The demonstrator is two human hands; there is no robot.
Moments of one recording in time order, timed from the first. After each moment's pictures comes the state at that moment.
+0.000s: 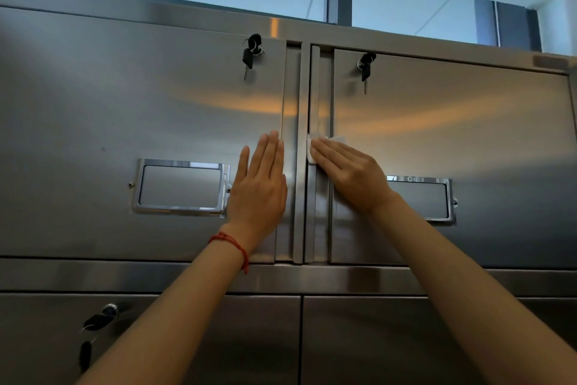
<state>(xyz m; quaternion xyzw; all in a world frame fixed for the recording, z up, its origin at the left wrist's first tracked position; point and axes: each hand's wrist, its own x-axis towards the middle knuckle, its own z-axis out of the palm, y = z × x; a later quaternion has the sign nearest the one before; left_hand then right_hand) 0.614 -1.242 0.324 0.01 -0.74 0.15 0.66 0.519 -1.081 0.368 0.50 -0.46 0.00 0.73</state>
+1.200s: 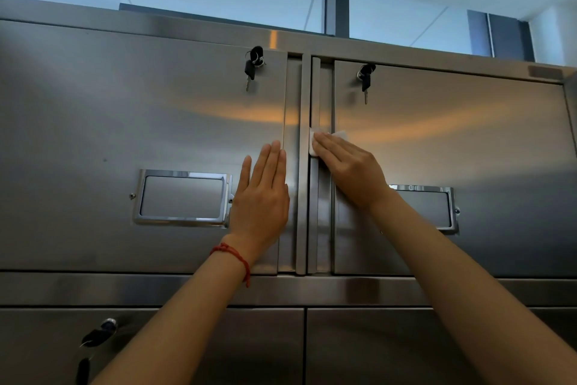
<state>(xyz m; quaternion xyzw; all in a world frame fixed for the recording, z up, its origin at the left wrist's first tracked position) 0.611 -1.245 0.324 0.00 -0.72 0.16 0.67 0.524 -1.088 0.386 0.47 -0.50 0.03 0.73</state>
